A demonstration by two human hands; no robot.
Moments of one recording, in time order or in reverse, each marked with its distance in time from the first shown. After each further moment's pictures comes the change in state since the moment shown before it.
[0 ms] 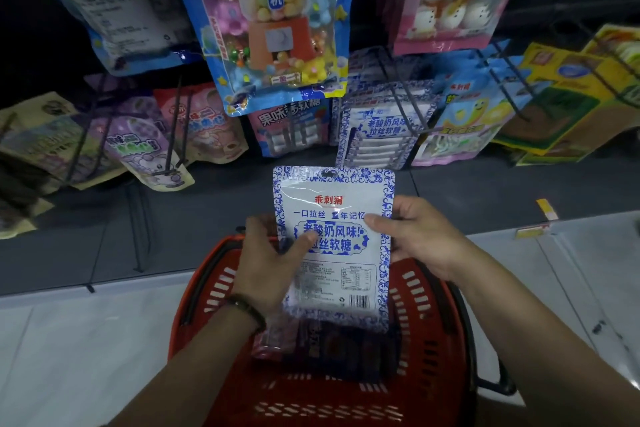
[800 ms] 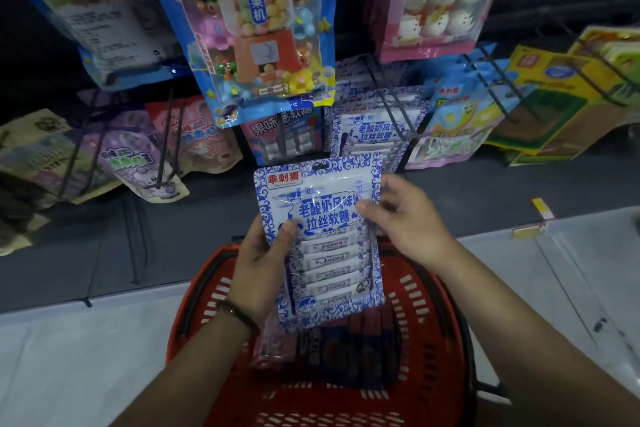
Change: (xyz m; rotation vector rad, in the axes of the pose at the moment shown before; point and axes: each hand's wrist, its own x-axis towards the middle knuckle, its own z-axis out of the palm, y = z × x) left_hand -0.005 0.016 0.005 -0.333 -0.103 0.126; right_hand 0.019 0.002 -0.004 -0.180 0.202 -0.294
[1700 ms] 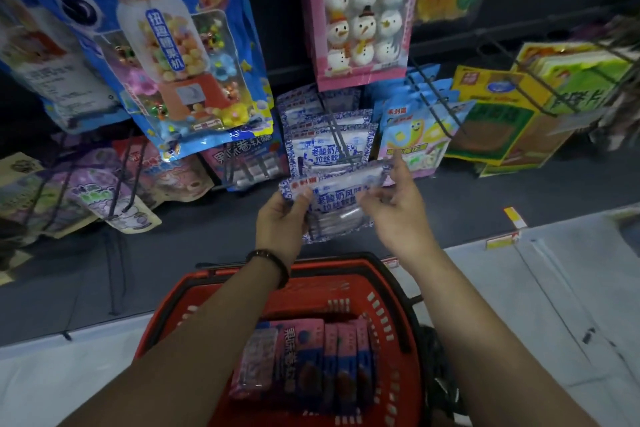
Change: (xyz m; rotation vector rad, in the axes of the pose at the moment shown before) left_hand 0.063 0.022 0.119 0.016 0.072 -0.116; right_hand 0.002 -0.006 -0.064 0.209 0.267 0.034
